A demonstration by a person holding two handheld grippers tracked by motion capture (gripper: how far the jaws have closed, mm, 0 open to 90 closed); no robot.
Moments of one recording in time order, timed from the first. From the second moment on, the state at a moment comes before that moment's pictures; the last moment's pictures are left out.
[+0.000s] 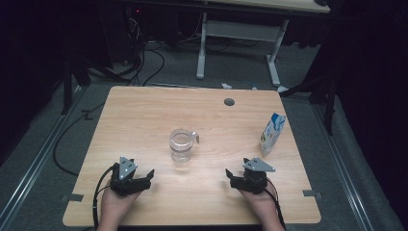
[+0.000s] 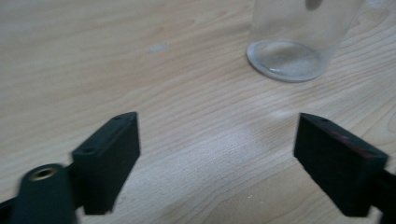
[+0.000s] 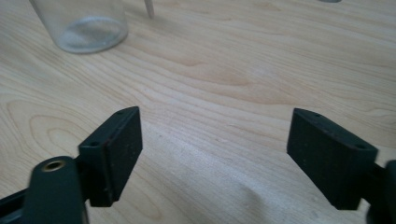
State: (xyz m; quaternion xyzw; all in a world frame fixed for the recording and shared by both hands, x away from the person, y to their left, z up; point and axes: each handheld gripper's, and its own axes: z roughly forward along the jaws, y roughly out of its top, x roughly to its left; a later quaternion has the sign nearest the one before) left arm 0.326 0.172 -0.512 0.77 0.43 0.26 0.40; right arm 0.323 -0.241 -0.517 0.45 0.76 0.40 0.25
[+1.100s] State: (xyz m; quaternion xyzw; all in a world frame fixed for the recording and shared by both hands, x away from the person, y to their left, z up) left arm 0.324 0.179 -0.520 0.76 0.44 0.23 0.42; right arm 0.320 -0.246 -0.517 0.44 0.76 0.42 0.23
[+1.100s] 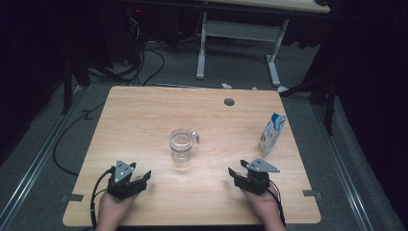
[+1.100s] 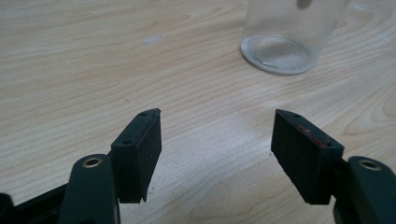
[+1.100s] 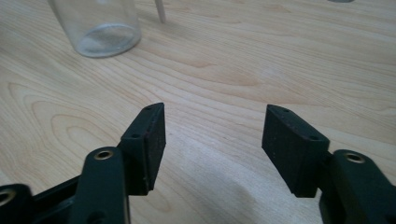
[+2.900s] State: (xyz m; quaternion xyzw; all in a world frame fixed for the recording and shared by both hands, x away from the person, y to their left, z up) left arm 0.390 0.137 -0.484 0.75 0.43 0.24 0.44; right arm 0.316 -0.238 -0.522 0.44 0.77 0.41 0.23
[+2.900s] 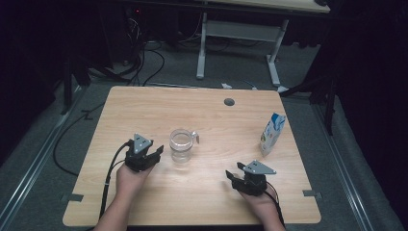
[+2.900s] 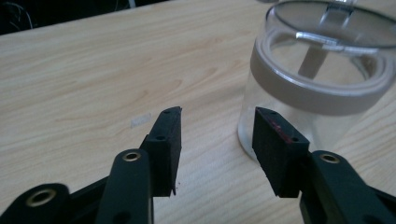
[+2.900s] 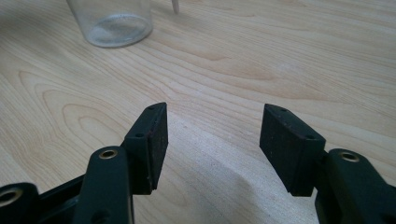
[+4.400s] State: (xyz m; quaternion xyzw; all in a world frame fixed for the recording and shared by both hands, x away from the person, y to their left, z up) left arm 0.392 0.110 -0.483 0.75 0.40 0.23 0.48; right arm 0.316 -0.235 -0.524 0.43 0.77 0.41 0.23
